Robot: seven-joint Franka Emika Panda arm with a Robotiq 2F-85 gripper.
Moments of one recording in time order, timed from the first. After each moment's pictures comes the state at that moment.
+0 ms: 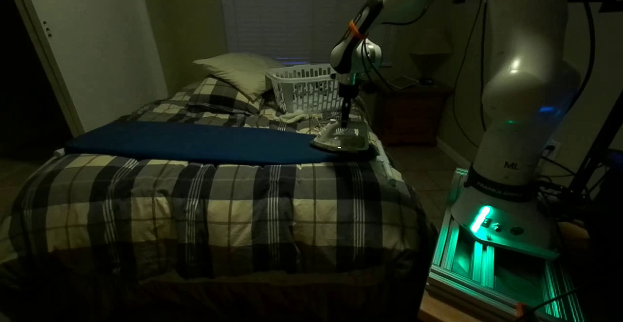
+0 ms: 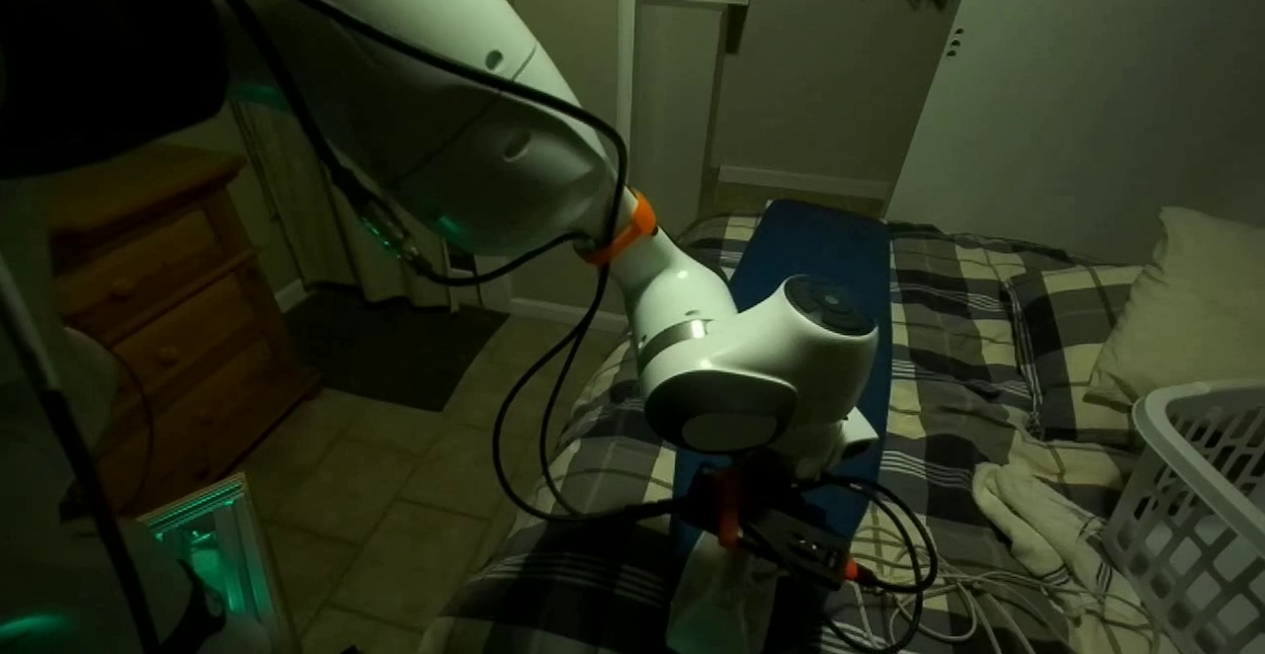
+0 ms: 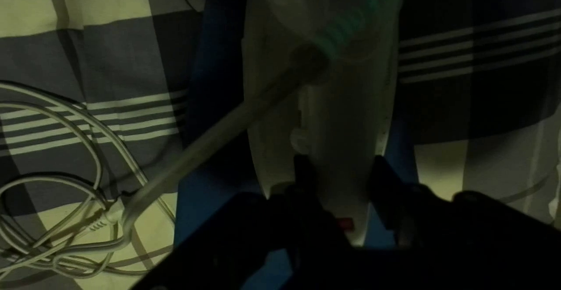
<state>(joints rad) -0.37 0.38 -0.11 -2.11 0.14 2.50 -1.02</state>
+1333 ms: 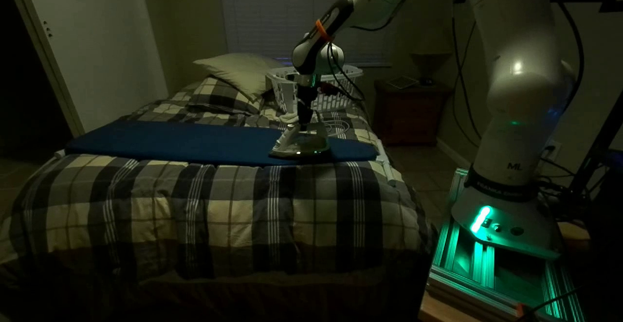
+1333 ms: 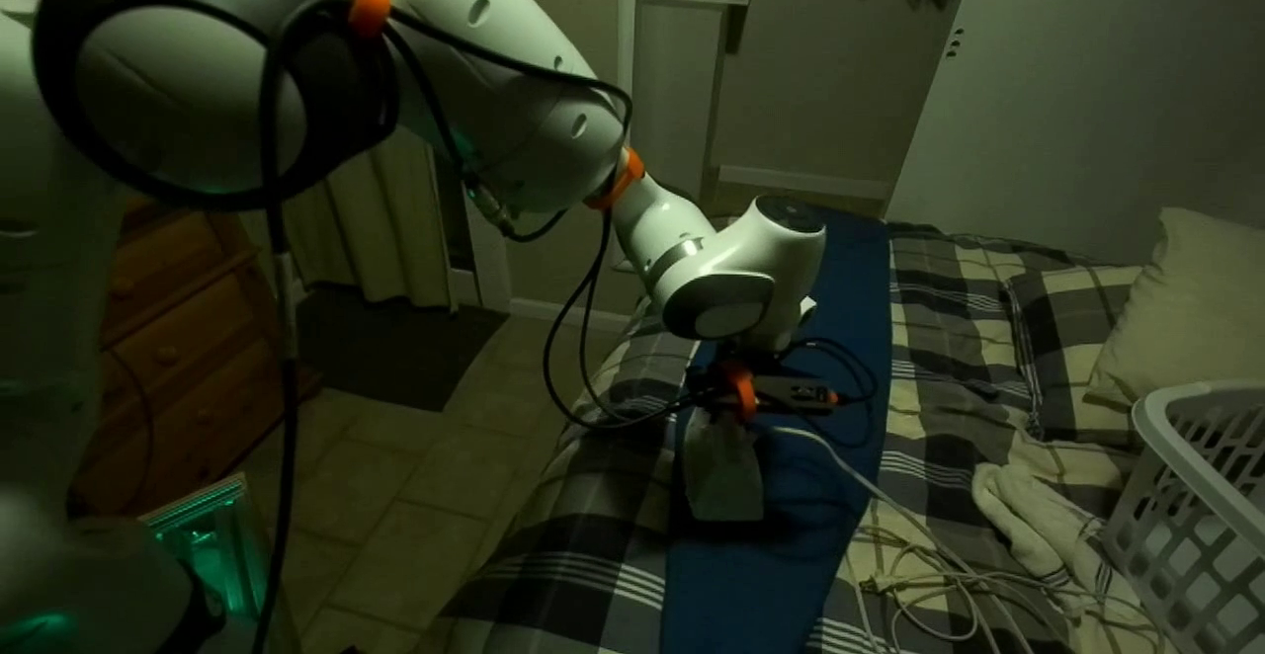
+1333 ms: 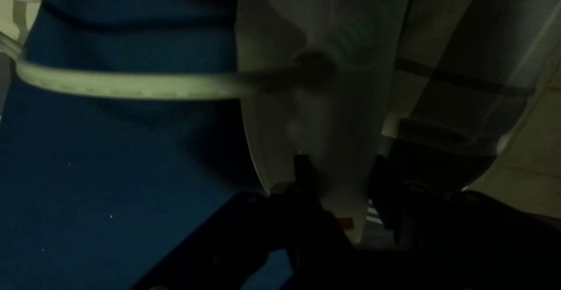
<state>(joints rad) -0.26 0.52 0.04 -1.88 0.16 2.46 -1.21</state>
